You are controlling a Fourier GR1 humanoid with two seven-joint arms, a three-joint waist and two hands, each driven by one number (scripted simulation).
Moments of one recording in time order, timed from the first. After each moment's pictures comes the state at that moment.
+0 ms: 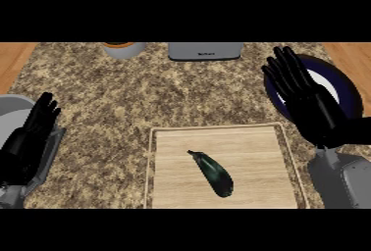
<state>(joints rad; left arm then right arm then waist) -0.02 0.60 -0.19 -1.61 0.39 0.30 0.01 -0.33 -0.26 0.09 -1.66 -0.46 0.11 0.06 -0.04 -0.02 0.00</state>
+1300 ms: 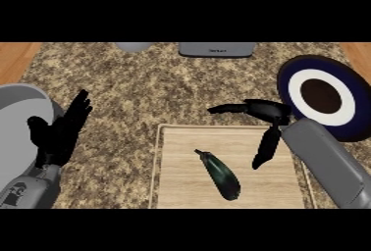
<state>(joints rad) -0.17 0.47 -0.23 -1.39 0.35 0.24 0.07 -0.67 -0.40 0.48 -0.96 0.14 0.64 -0.47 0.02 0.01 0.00</state>
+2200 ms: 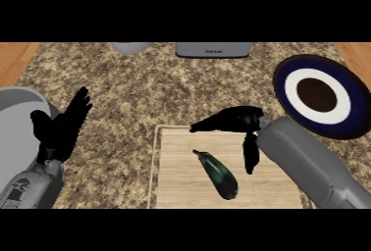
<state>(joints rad) -0.19 0.42 -0.17 -1.37 0.28 0.21 0.11 -0.75 -0.34 0.66 -1.00 0.46 0.67 -0.38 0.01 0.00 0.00</state>
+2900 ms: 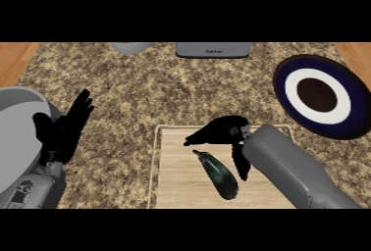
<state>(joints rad) -0.18 0.36 -0.12 -1.37 0.23 0.16 0.12 -0.72 -0.25 0.69 -1.00 0.66 0.72 -0.34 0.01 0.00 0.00</state>
